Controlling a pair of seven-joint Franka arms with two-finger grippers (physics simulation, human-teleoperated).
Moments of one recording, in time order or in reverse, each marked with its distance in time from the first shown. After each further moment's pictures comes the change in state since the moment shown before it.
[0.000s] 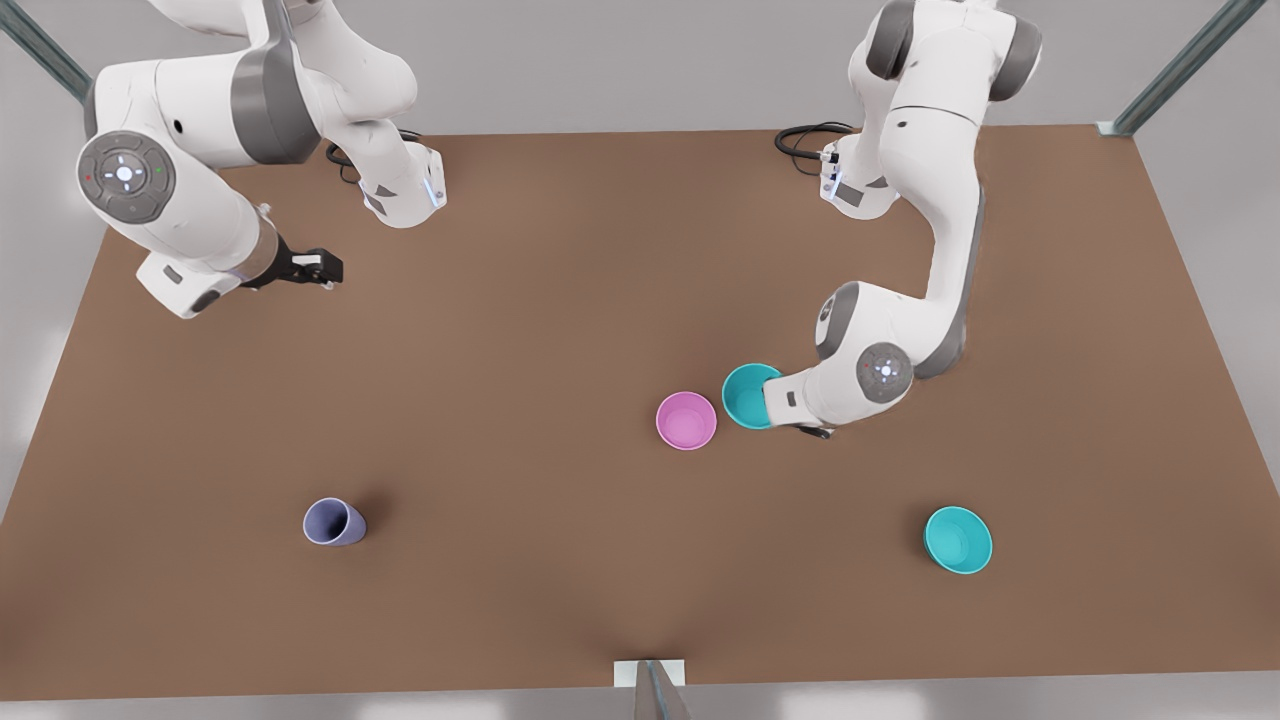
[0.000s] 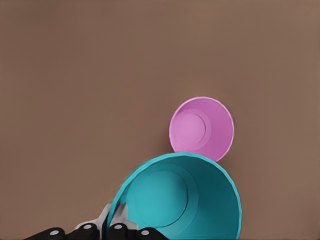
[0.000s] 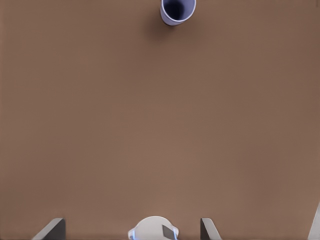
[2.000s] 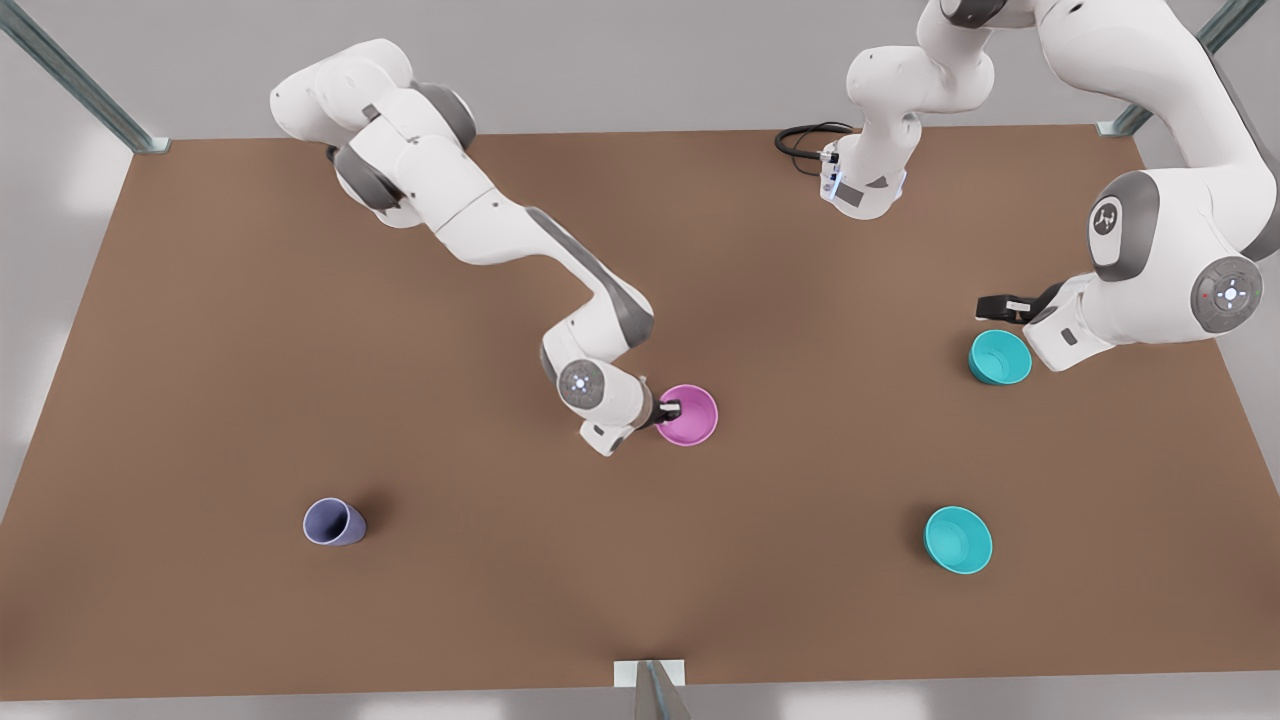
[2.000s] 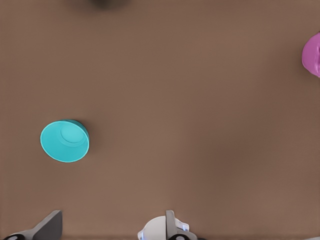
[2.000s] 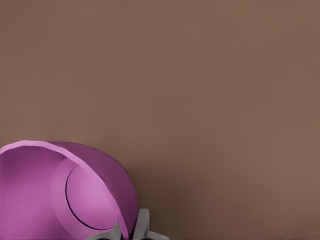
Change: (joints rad) left arm 0.460 -0.332 -0.016 0.035 0.246 -0.660 -0.146; right arm 0.493 0.871 0.050 0.187 0.431 1.071 0.328
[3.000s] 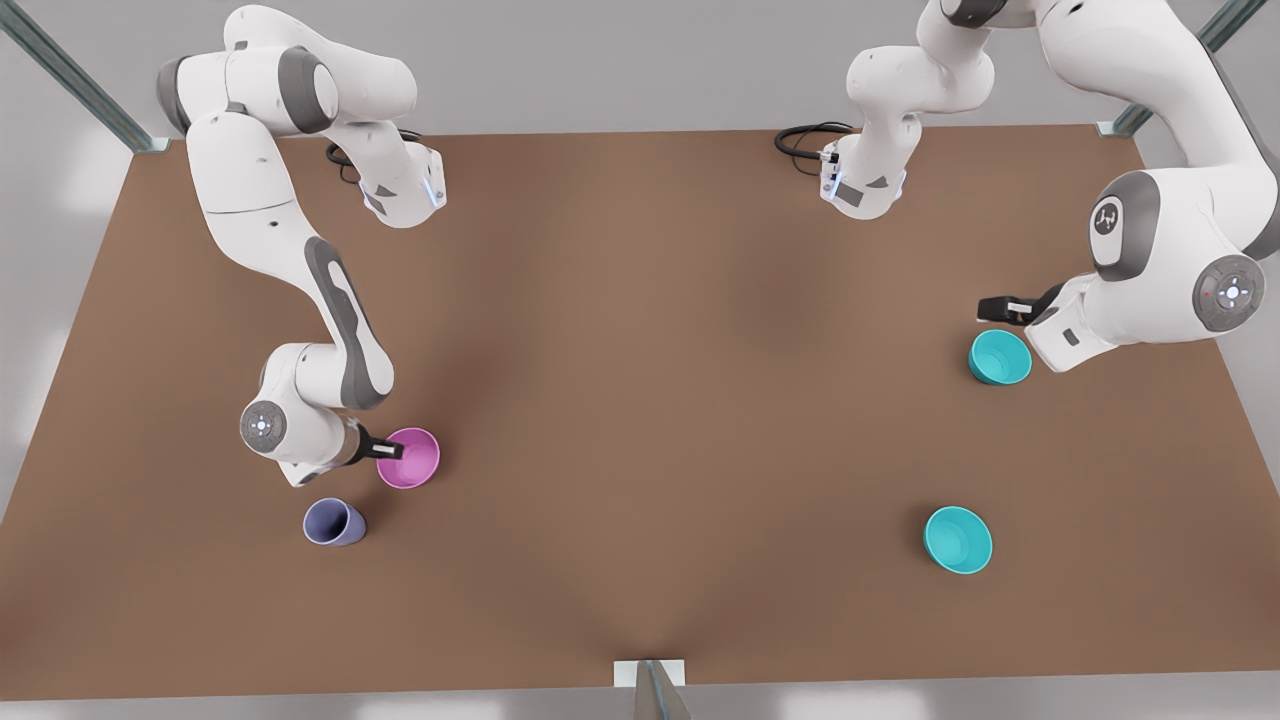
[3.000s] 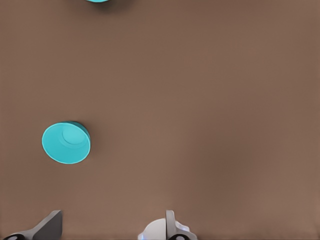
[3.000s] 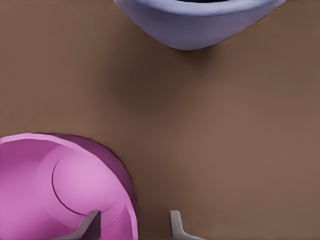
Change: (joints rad) left arm 0.000 -0.001 0.001 0.000 0.001 0.009 -0.004; right arm -0.586 -0.381 -0.126 -0.655 -0.192 0.024 -0.364
